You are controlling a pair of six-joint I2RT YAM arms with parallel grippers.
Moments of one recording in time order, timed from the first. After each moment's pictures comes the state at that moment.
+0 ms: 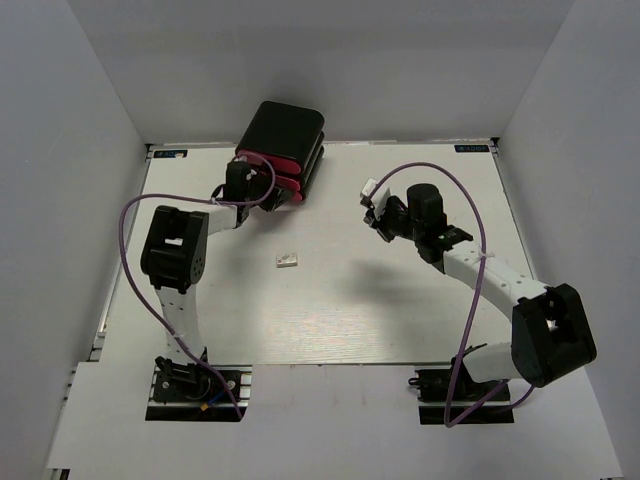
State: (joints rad) left arm -0.22 2.05 1.23 0.30 0.38 -1.10; right arm 0.46 1.36 0.85 0.06 -0.41 -0.52
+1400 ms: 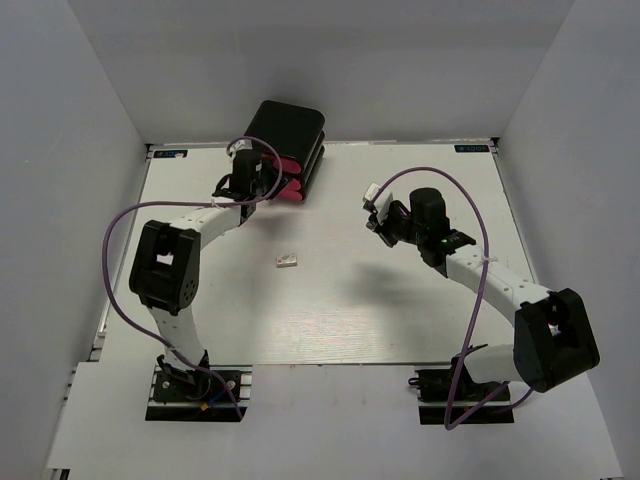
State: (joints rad) left arm -0.32 1.85 1.24 0.16 0.04 -0.94; right arm 0.45 1.34 0.82 0.05 -0.43 -0.52
